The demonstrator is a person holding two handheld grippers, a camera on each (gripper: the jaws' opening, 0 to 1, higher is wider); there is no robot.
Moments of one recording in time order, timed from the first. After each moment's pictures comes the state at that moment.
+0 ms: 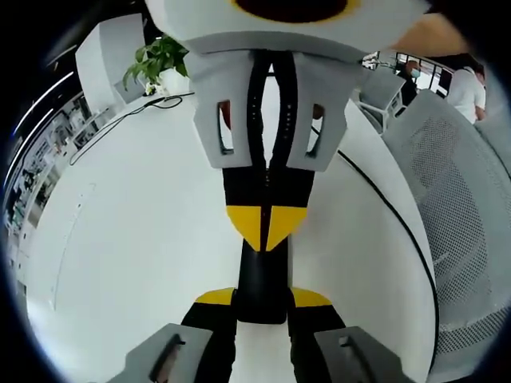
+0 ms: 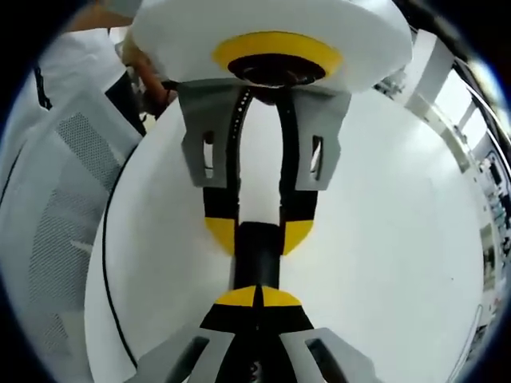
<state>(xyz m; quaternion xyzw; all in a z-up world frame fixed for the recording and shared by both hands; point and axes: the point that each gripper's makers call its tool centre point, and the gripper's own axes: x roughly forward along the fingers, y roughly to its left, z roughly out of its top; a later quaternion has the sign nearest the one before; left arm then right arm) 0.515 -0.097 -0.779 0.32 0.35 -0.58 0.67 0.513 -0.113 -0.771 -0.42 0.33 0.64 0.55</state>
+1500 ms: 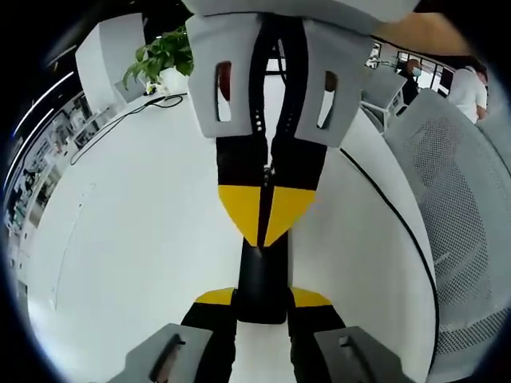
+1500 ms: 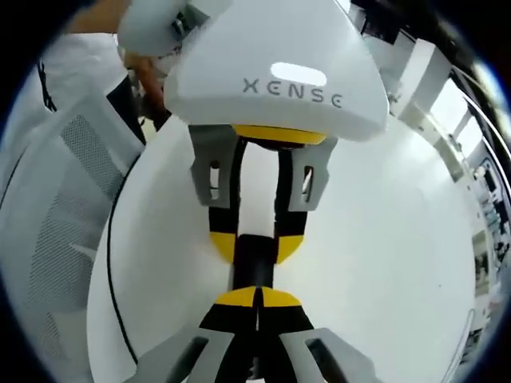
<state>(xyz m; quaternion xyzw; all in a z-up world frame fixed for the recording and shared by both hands) 0.515 -0.096 -0.779 0.32 0.35 -0.57 0.67 0.514 -0.109 -0.751 -0.43 0.31 0.64 0.57</state>
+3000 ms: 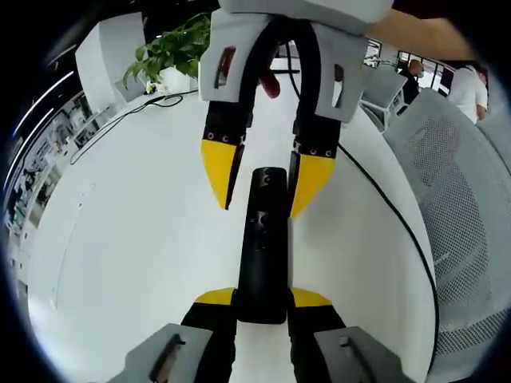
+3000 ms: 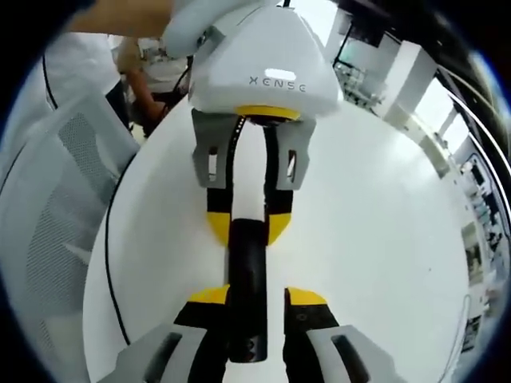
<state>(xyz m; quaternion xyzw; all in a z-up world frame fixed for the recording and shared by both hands) 0.514 -0.098 -0.778 0.32 0.35 -0.57 0.67 0.520 -0.133 -0.746 -0.41 0.29 0.62 0.60</state>
